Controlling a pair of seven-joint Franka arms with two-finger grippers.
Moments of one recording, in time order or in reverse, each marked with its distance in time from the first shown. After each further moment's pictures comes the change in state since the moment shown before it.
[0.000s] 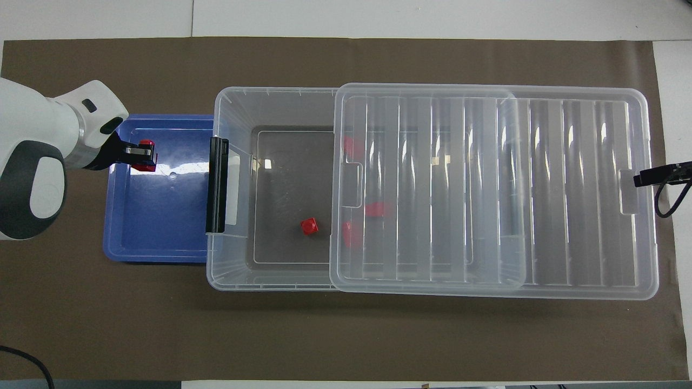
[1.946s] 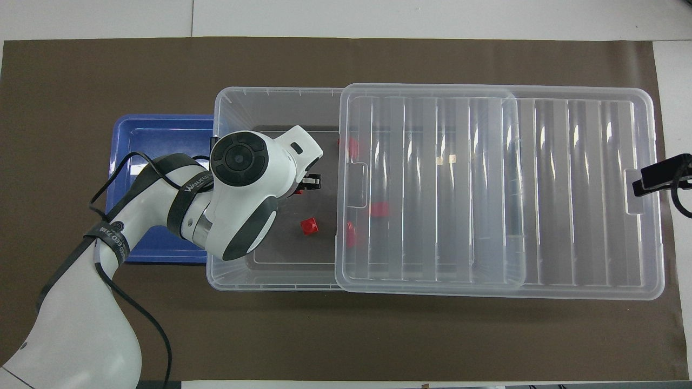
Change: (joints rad) left arm -0.227 0.282 -0.227 -0.019 0.139 0.304 -0.534; right arm 0.046 -0.097 0.180 0.311 -0.043 -0.516 0.347
